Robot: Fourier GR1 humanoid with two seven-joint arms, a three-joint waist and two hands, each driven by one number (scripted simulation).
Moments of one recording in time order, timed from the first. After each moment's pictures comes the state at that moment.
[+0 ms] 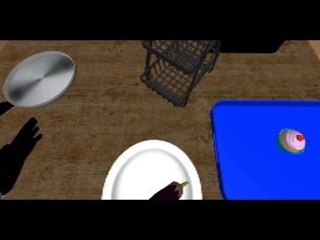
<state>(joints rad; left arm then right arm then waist) 0.05 0.61 -0.19 -1.37 0.41 0.18 0.04 -0.10 -0.86 0.00 -1.24 -0.36 0.36 0.04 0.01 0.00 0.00</state>
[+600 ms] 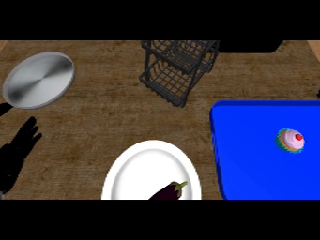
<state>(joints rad) 0.06 0.56 -0.14 -1.38 0.36 0.16 0.06 -0.22 -0.88 0.01 -1.27 -0.40 0.54 0.38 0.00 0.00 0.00</state>
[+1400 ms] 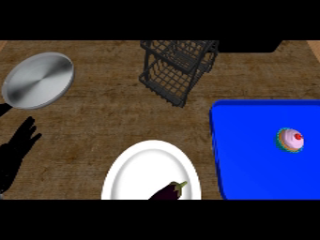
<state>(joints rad) 0.06 0.50 -0.04 -1.35 0.28 0.07 0.07 -0.18 -0.82 -0.10 -1.18 -0.28 0.68 0.40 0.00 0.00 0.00</state>
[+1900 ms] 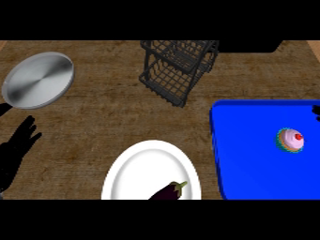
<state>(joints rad) 0.05 0.46 0.02 -1.37 0.22 0.02 0.10 -0.21 -0.72 -0.15 -1.13 -0.15 0.69 0.34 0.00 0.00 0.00</state>
